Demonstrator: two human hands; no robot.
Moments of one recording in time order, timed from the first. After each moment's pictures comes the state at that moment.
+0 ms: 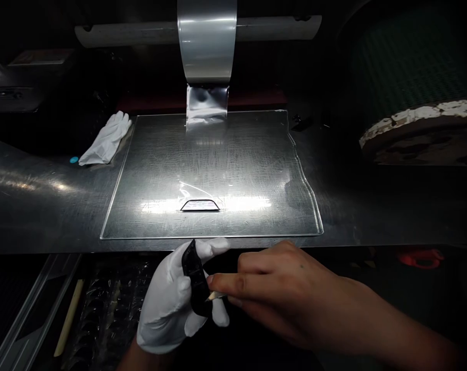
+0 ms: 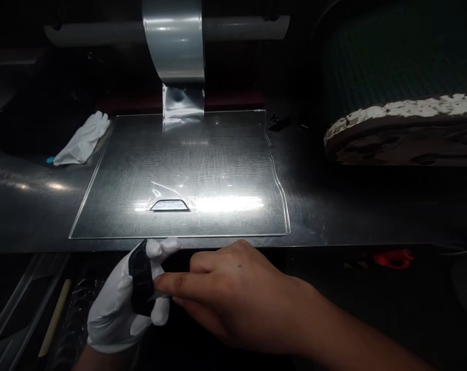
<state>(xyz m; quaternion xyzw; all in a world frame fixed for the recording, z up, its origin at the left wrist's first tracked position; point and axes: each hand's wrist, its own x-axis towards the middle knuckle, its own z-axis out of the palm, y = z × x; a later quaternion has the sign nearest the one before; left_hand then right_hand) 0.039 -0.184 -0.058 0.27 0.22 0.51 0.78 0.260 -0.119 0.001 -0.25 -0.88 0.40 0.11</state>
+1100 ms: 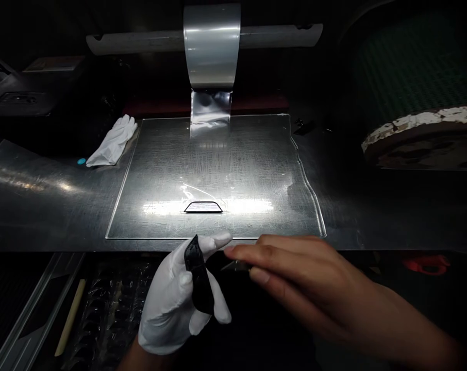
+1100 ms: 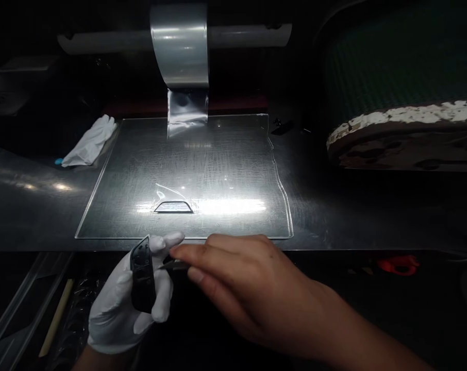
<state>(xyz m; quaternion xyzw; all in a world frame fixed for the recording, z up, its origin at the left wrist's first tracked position) 0.038 -0.178 -0.048 0.30 0.24 0.52 0.76 0.269 -0.115 0.014 -0.29 -0.84 0.39 0.22</state>
